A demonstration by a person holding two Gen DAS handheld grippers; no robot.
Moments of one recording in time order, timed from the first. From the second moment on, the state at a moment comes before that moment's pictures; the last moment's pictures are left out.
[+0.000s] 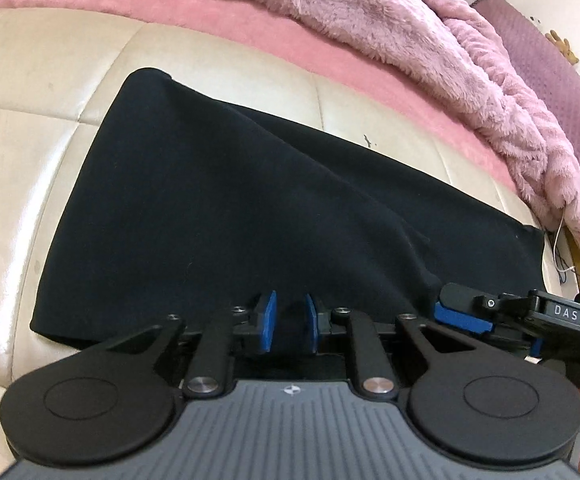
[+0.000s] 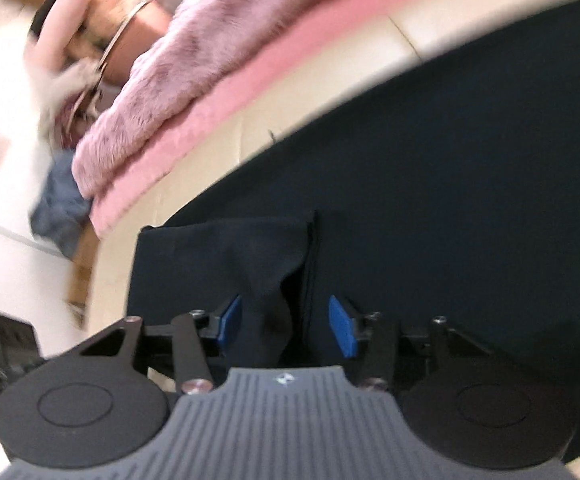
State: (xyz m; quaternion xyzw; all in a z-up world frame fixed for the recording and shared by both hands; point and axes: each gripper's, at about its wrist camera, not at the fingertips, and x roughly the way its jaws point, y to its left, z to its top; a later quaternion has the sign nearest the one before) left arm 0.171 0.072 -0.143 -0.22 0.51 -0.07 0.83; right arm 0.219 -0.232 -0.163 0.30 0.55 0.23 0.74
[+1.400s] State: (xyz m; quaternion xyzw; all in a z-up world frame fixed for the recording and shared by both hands) left arm 0.143 0.040 -0.059 -0.20 0.42 -0.06 0.88; right arm 0.264 -0.387 0.128 0.17 0.41 0.25 0.86
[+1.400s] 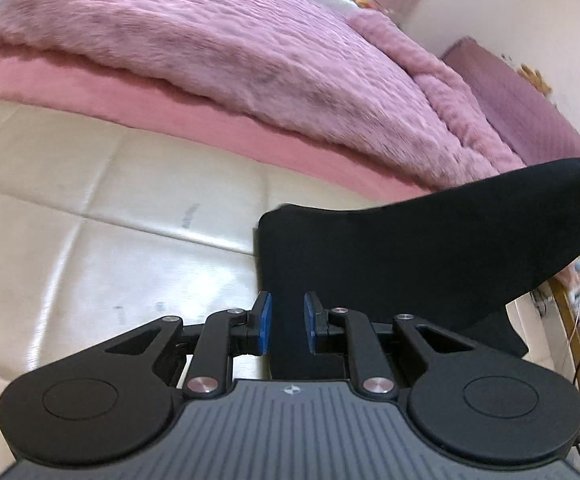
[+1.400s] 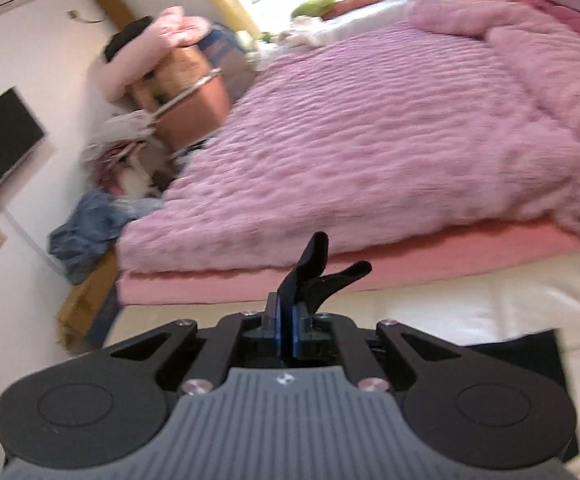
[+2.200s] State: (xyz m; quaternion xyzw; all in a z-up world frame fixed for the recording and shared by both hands) left arm 0.211 -0.027 -0.136 -0.11 0.51 -0.06 0.85; right arm 0.318 -0.519 -0.102 0.06 0.52 0.08 0.85
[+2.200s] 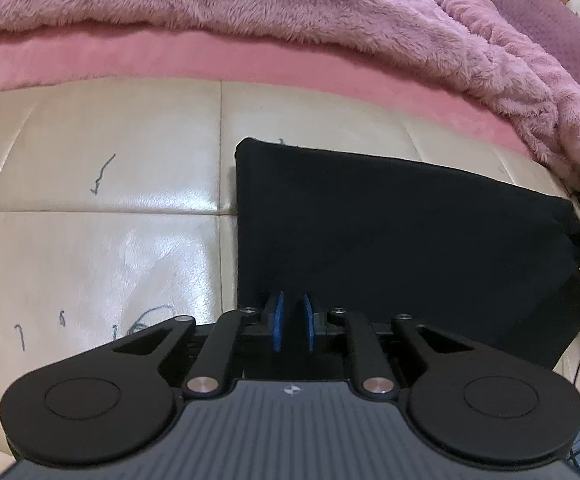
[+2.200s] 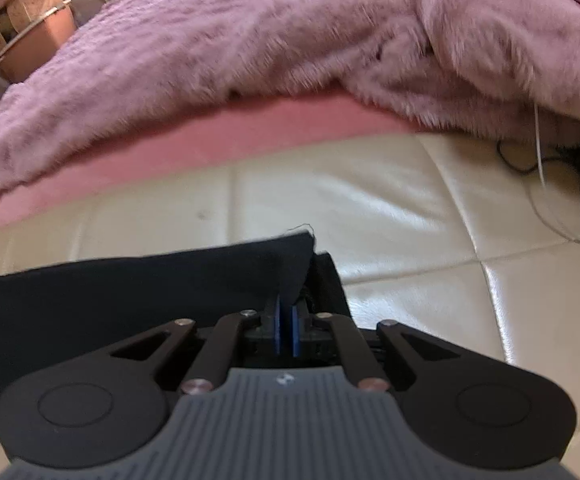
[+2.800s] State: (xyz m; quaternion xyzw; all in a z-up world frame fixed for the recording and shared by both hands) left arm 0.276 -0.020 -0.132 -0.14 0.47 -0.05 0.87; right arm 0.314 -0.470 -0.093 -0.07 0.45 0.10 0.88
